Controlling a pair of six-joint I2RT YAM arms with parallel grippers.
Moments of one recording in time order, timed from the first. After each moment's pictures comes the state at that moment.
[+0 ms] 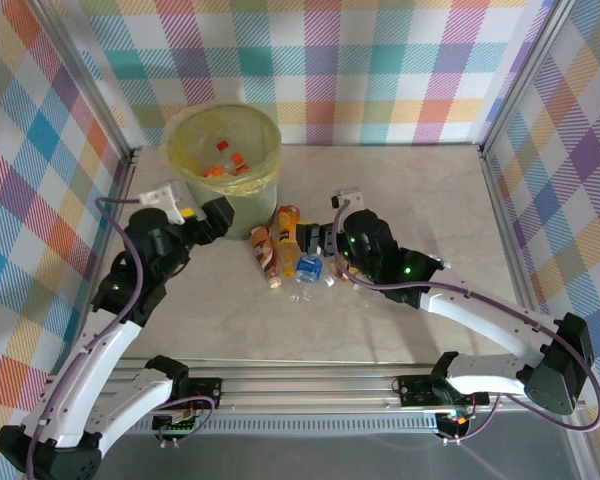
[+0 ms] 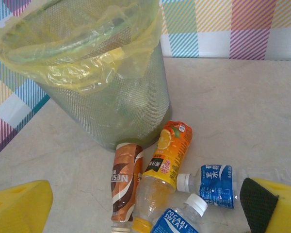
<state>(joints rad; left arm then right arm) -0.39 0.82 0.91 -0.37 -0.08 -0.59 0.91 1.20 1.01 -0.19 0.33 0.42</state>
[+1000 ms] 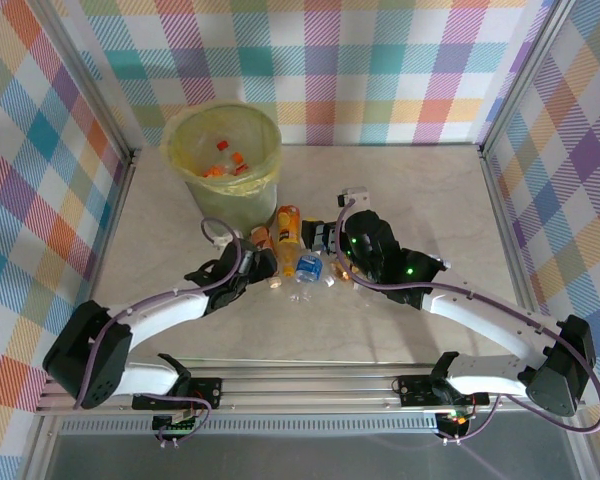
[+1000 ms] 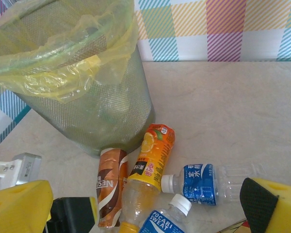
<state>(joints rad) -0.61 1.33 0.62 -0.10 -0.29 -0.82 0.91 1.18 1.01 -0.22 0.41 0.44</state>
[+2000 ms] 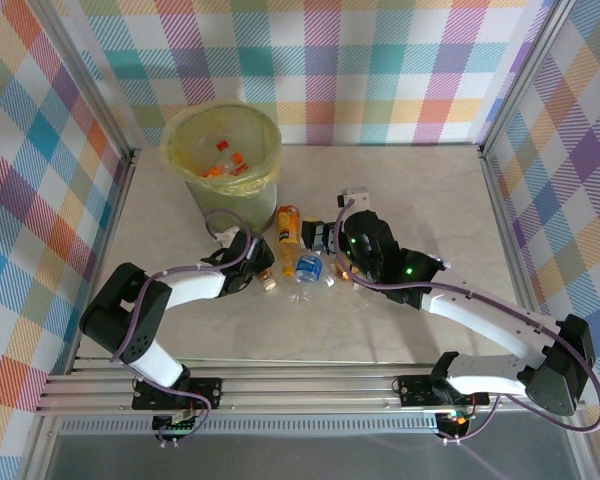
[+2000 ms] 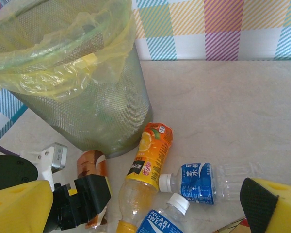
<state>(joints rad) -0.53 1.59 0.70 -0.01 -0.28 -0.92 0.91 1.19 1.01 -0.22 0.42 0.44</state>
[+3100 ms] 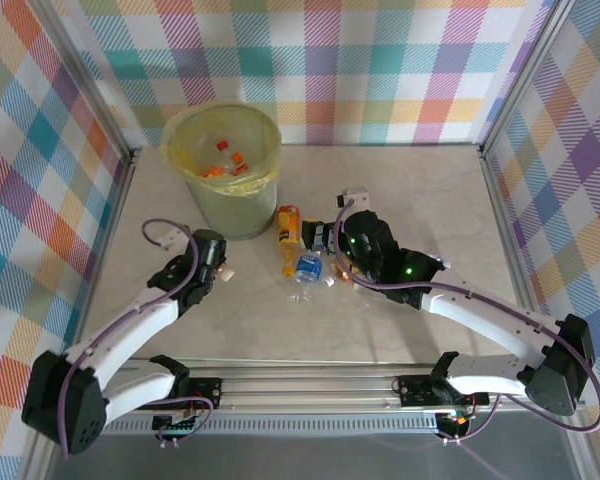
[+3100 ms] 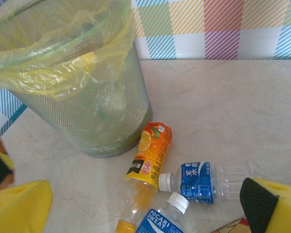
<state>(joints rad) -0.43 1.03 0.65 -0.38 -0.58 -0.99 0.91 1.19 1.01 -0.23 0.42 0.44</state>
